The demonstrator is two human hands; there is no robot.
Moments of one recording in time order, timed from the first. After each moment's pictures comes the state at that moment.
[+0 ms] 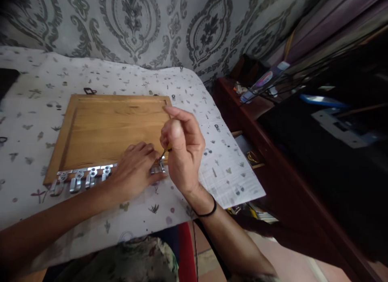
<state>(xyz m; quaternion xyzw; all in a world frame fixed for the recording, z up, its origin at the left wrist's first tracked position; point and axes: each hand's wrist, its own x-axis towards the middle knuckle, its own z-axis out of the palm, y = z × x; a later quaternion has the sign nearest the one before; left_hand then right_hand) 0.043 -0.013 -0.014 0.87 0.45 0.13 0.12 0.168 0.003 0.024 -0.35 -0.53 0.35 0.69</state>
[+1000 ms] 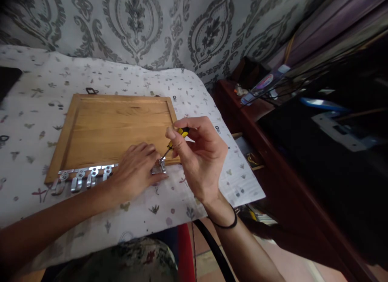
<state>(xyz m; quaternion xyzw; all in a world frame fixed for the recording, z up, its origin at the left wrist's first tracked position) 0.043 -0.013 -0.014 0.87 0.45 0.14 0.12 0.197 -0.007 0.034 -0.40 -0.61 0.23 0.64</state>
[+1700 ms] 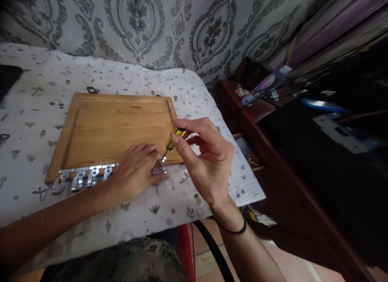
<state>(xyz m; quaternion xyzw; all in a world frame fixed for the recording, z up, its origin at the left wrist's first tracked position) 0.041 -0.013 -0.016 0.87 0.45 0.15 0.13 0.212 -0.011 0.037 -0.43 -0.68 0.15 0.57</state>
